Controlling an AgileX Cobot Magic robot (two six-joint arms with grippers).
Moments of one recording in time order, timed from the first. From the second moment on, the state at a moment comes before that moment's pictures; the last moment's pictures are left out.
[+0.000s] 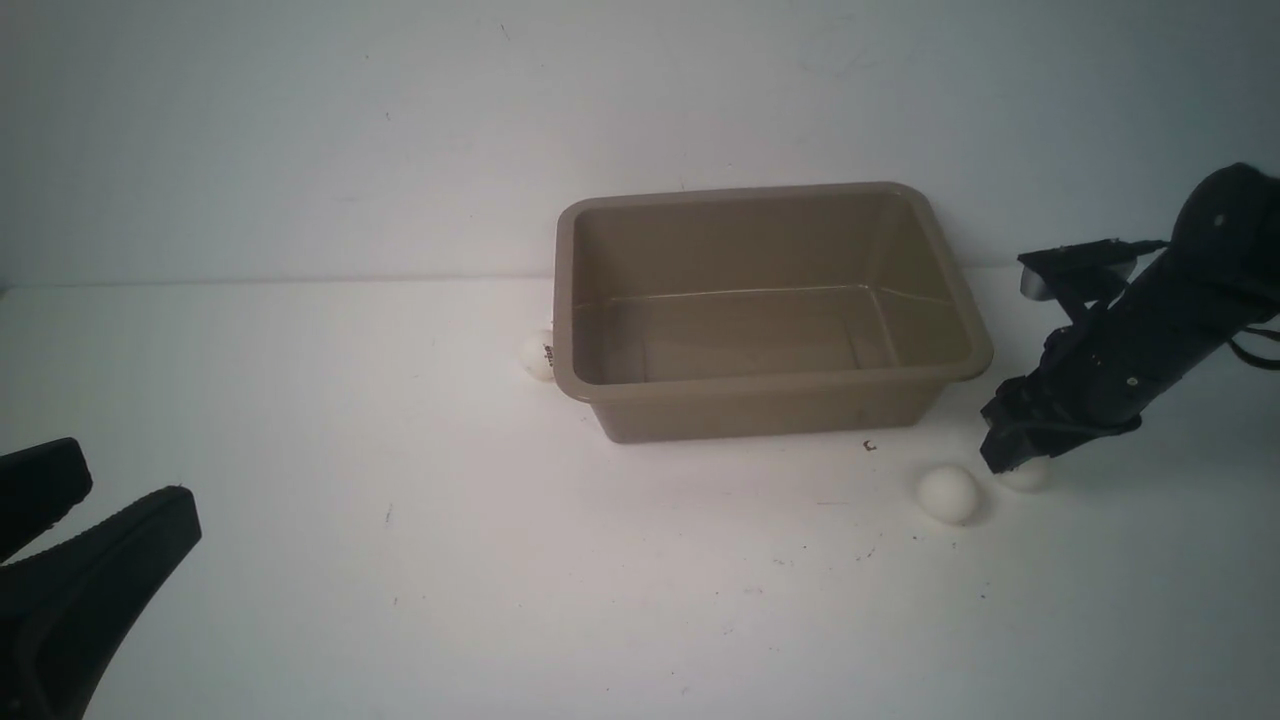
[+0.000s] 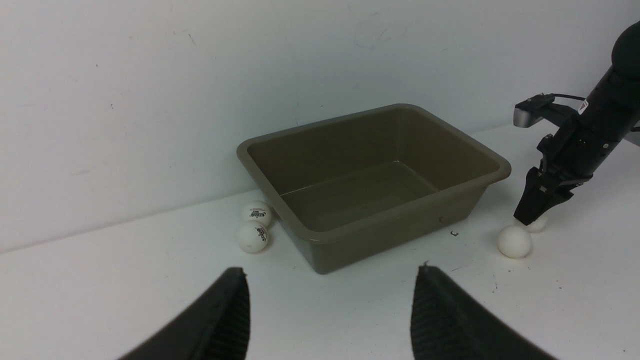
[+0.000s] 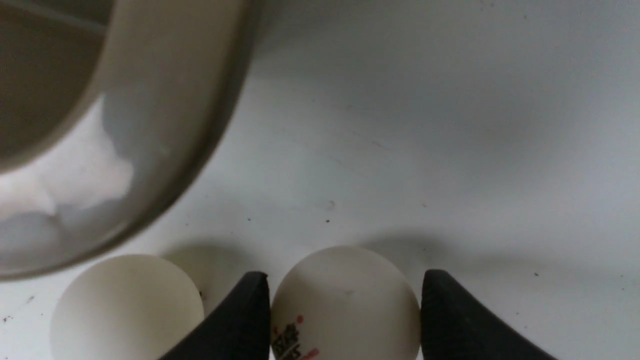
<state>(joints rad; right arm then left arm) 0.03 2.02 -1.36 0.33 0.87 -0.54 0.04 0.36 -0.54 -0.85 0.65 0.75</state>
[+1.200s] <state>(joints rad) 0.20 2.04 -1.91 0.42 1.12 -0.57 0.04 0.36 -0.54 -0.85 0.65 0.75</state>
